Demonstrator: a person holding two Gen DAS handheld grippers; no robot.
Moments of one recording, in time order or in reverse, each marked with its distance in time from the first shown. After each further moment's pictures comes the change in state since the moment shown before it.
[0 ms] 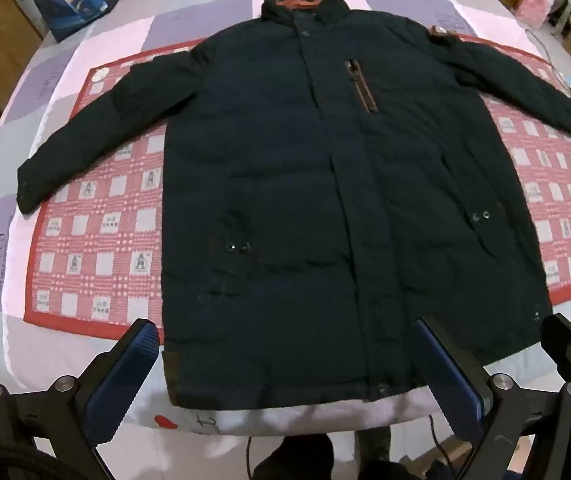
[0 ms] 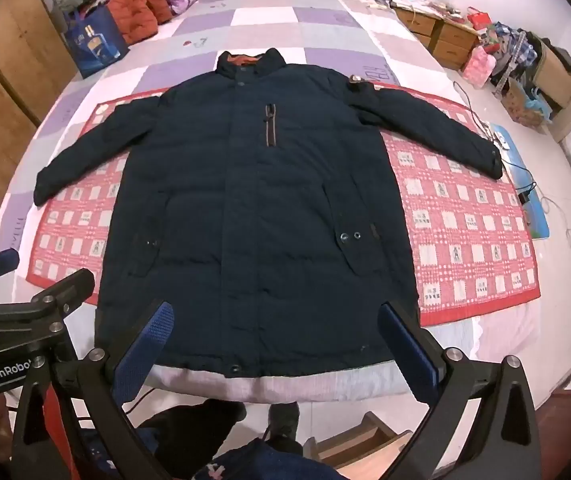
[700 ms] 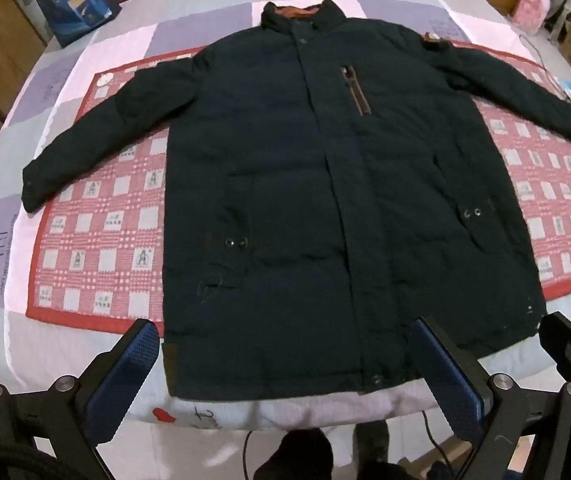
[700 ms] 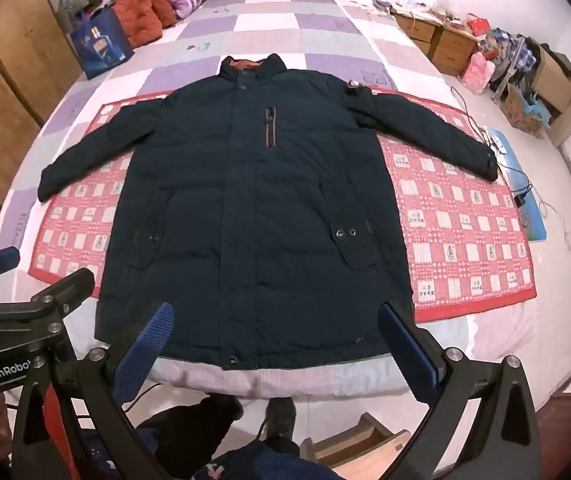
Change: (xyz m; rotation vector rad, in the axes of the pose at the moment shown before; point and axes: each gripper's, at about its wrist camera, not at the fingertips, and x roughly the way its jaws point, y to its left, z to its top) left arm -0.020 -0.007 -0.019 0.002 -0.042 -0.004; right arm -0.017 -0.006 -0.019 -0.003 -0.026 0.005
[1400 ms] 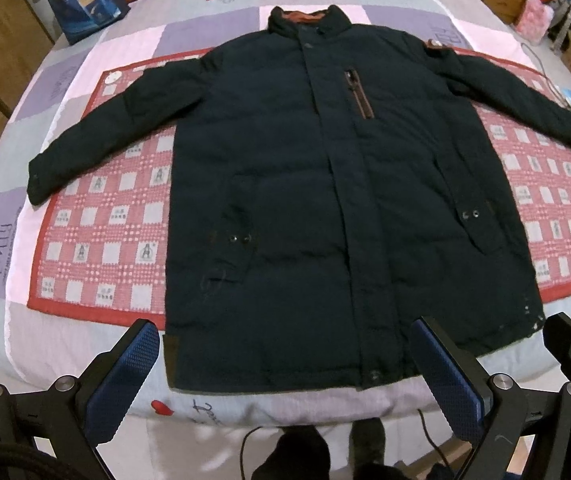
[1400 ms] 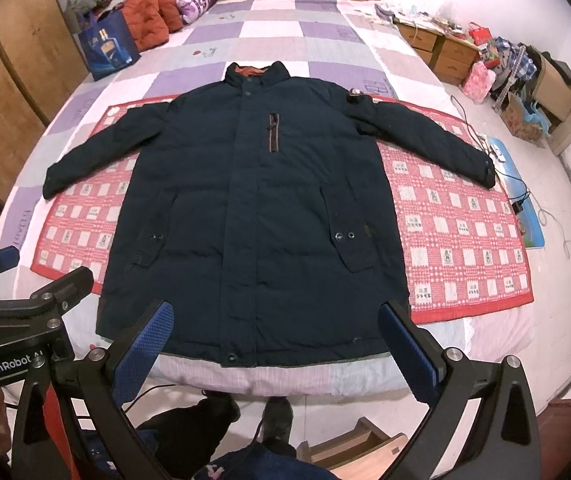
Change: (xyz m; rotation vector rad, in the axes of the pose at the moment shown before) left arm -0.010 0.009 -0.009 -0.018 -0.013 -0.004; right arm -0.017 0.010 -0.011 -0.016 -0.029 -0.004
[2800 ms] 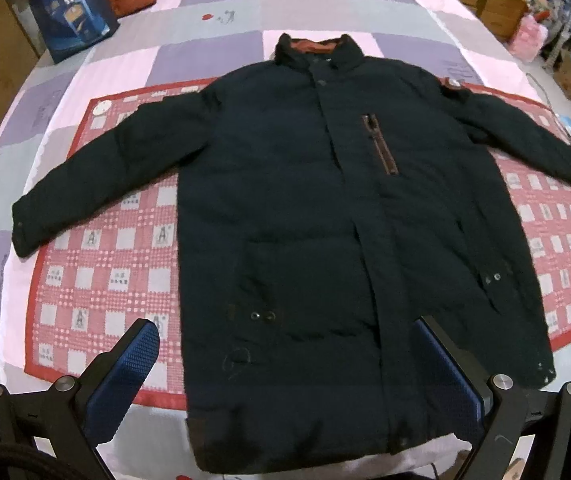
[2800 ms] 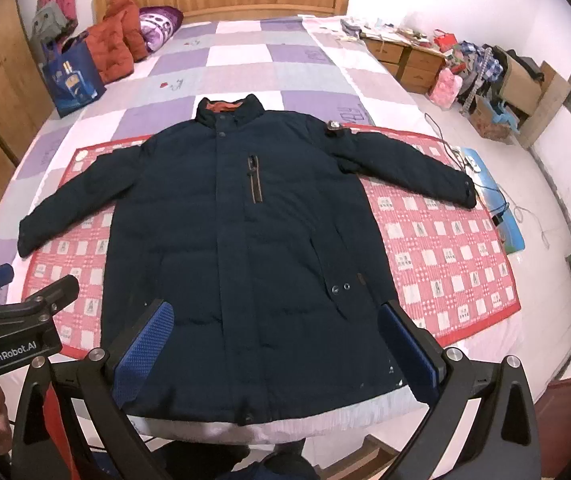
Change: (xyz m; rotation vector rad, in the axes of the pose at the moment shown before) left arm 0.040 0.053 0.090 -0.005 -0.037 -0.053; right arm 0.020 0.032 0.090 0.075 -0.077 -0.111
